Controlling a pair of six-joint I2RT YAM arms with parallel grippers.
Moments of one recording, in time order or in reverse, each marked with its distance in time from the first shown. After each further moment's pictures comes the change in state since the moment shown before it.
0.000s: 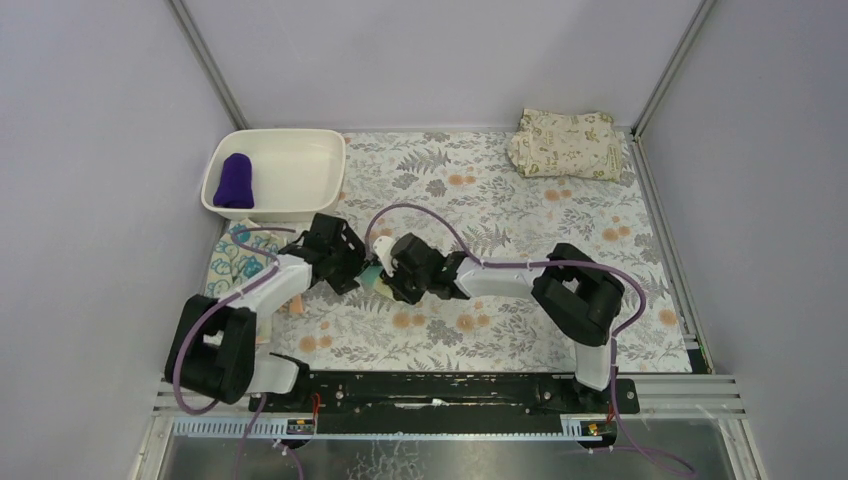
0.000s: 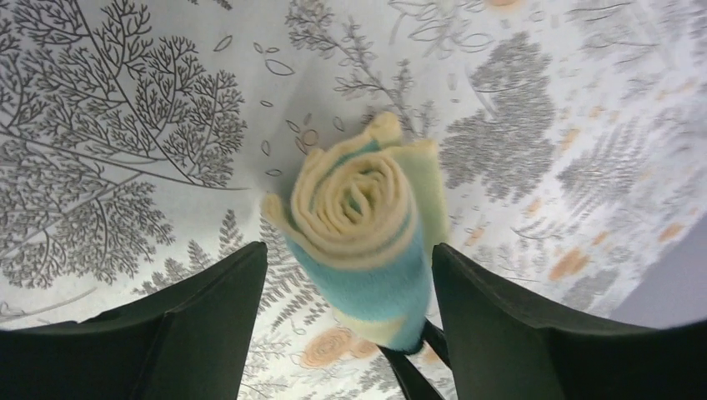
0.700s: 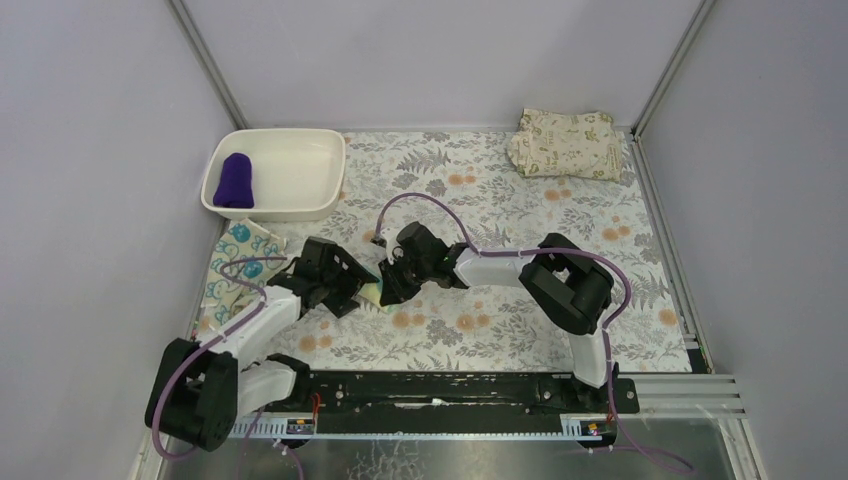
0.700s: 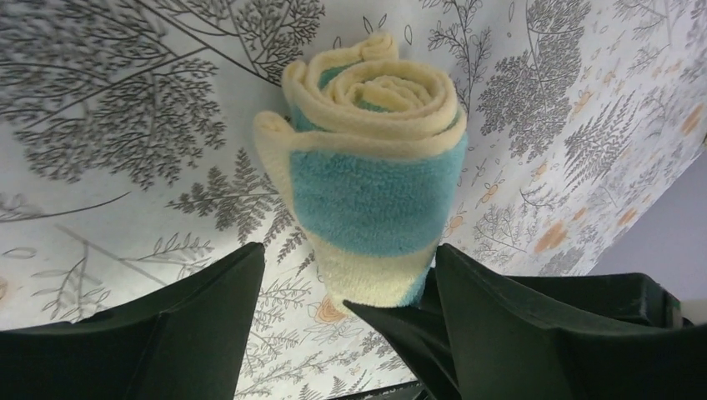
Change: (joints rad) left arm -0.019 -0.285 -0.198 -0.017 0.031 -0.161; right arm -0.105 0.080 0.023 0.106 -0.385 0.350
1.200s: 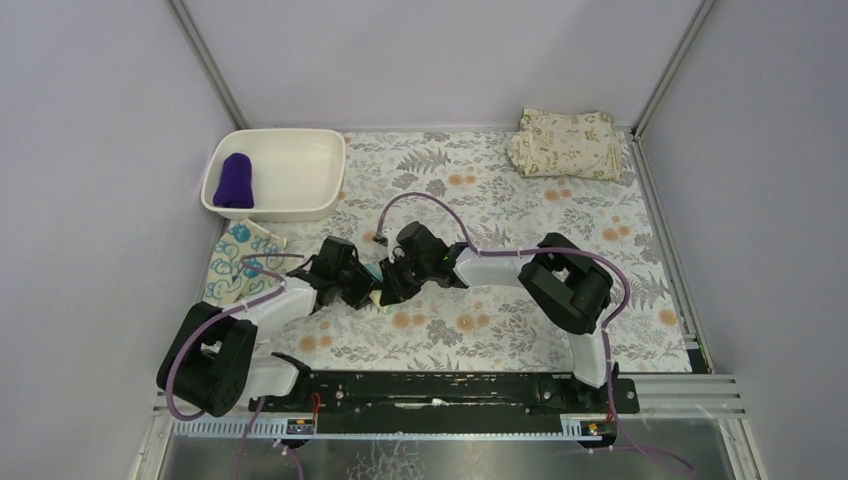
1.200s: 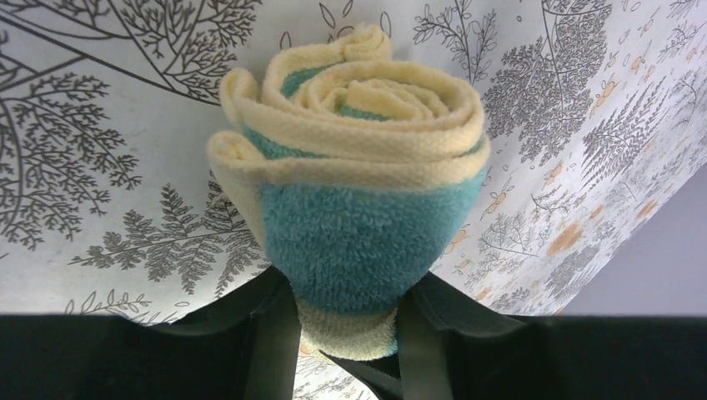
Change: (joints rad) left arm -0.095 0.195 0.000 0.182 -0.003 -0.053; right arm -0.001 0.006 0.006 0.001 0.005 0.064
